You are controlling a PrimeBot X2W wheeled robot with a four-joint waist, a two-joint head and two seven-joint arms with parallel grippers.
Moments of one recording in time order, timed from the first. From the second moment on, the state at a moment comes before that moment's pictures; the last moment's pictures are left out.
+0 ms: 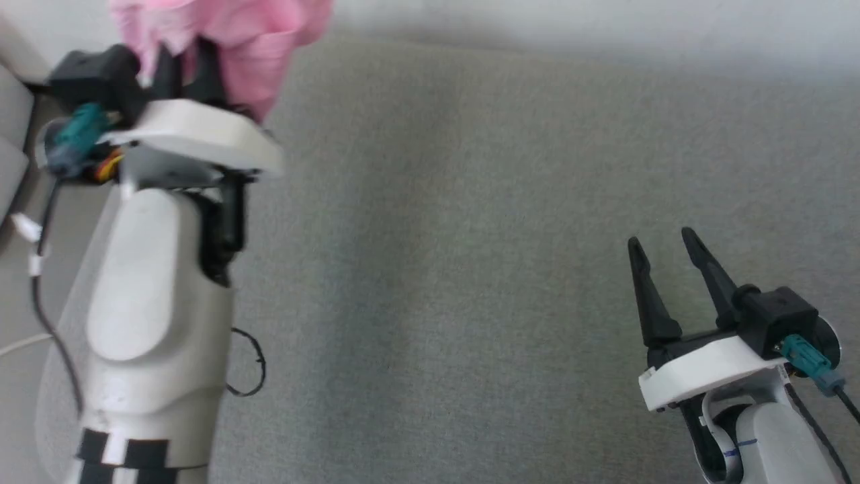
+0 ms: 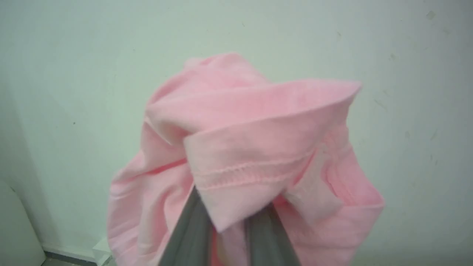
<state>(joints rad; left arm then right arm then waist) -0.71 0.18 -0.11 0.27 -0.31 0.11 -0.09 -0.13 -0.05 0.04 0.07 0.11 0.13 -0.14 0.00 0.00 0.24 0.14</state>
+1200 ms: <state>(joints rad) -0.49 0.06 -0.57 0.40 -0.63 -0.03 0.16 -0.09 -0.05 0.05 0.06 0.15 0.13 -0.11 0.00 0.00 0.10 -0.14</state>
